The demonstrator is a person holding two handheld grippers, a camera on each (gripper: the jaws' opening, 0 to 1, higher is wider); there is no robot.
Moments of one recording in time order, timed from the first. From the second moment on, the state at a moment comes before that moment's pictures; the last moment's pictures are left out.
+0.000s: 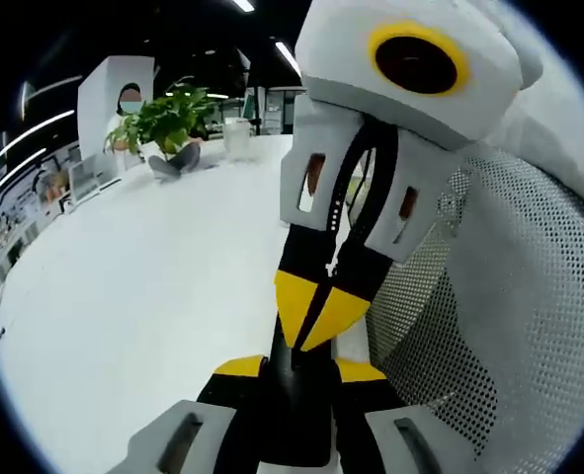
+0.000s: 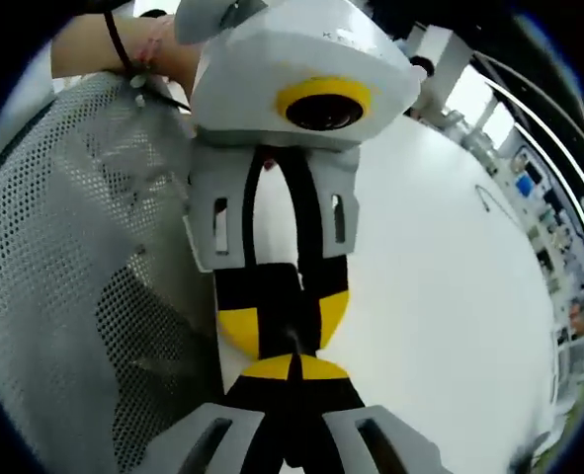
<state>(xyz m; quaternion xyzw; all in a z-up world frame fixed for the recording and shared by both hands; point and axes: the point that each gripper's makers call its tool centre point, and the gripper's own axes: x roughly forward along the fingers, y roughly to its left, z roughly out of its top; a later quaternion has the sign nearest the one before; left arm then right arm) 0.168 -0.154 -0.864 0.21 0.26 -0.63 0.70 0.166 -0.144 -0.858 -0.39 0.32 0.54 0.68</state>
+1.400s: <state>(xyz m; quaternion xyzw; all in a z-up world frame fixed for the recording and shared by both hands) 0.168 -0.153 -0.865 0.21 0.26 -0.63 0.70 0.164 -0.132 -0.858 -0.31 0.37 0.55 0.68</state>
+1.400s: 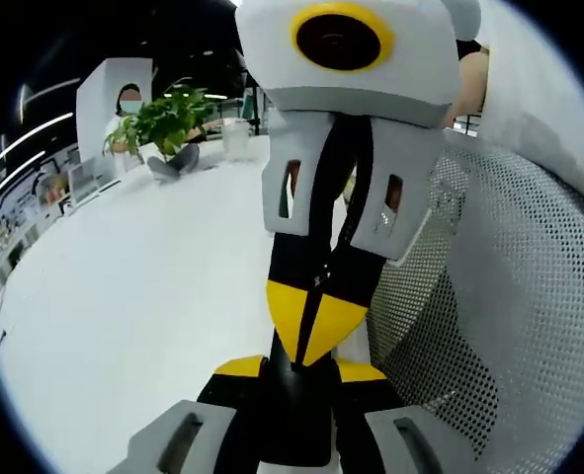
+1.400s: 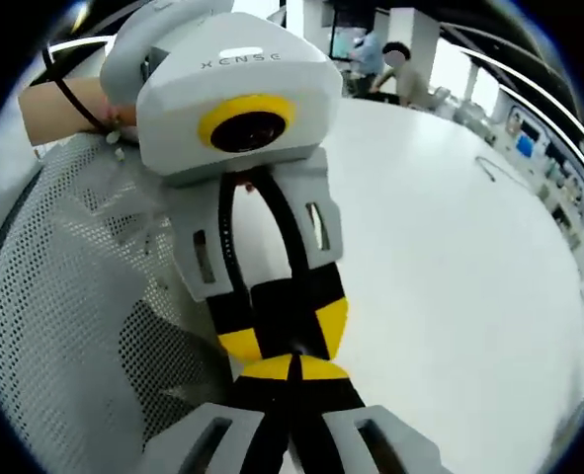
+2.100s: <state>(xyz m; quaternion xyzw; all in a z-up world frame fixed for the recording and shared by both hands) 0.169 -0.154 -0.865 0.21 0.26 -0.63 0.70 0.170 -0.129 -0.860 -0.31 0.35 0.55 0.69</state>
